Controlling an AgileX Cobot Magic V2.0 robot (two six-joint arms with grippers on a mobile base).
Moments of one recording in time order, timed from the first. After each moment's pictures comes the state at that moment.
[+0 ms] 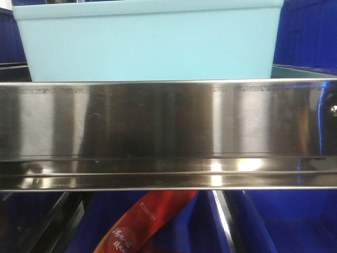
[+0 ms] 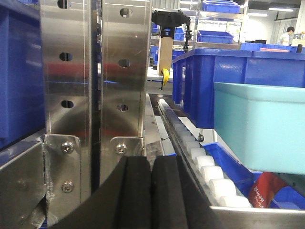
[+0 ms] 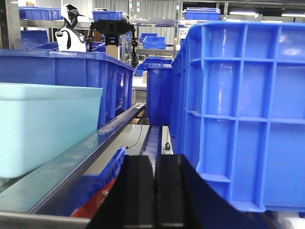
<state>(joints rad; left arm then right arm) 0.00 0.00 0.00 0.02 -0.01 -0.05 -0.03 0.00 0.00 0.02 -0.05 -0.02</state>
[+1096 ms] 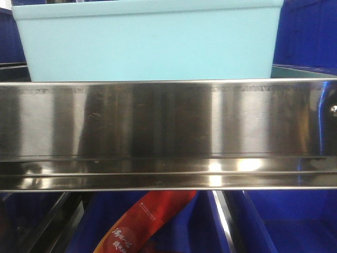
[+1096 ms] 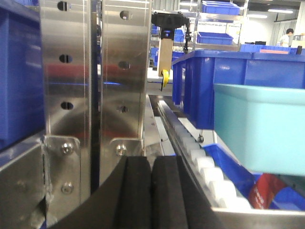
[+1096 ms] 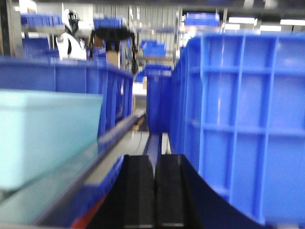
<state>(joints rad) 0.00 0.00 0.00 0.02 0.00 -0.05 -0.03 0.00 0.00 0.02 -0.11 -0.02</state>
